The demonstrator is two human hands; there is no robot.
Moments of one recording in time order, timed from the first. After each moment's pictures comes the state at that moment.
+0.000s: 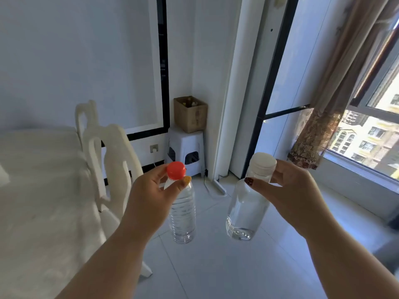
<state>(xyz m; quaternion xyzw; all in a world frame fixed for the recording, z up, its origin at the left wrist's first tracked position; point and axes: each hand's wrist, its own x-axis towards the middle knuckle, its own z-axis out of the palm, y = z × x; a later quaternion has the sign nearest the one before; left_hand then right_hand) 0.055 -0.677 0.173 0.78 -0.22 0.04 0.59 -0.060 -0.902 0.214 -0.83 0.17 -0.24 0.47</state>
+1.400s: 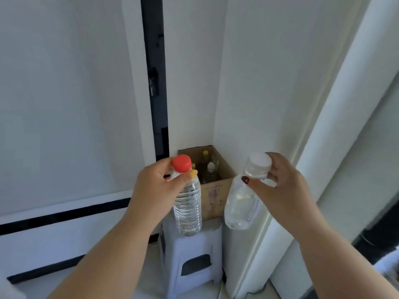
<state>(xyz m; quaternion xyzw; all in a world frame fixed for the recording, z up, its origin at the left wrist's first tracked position) 0.890 -1.109 0.195 0.81 -0.13 0.11 0.56 0.832 -1.335 0.215 -0.86 0.05 -0.21 0.47</state>
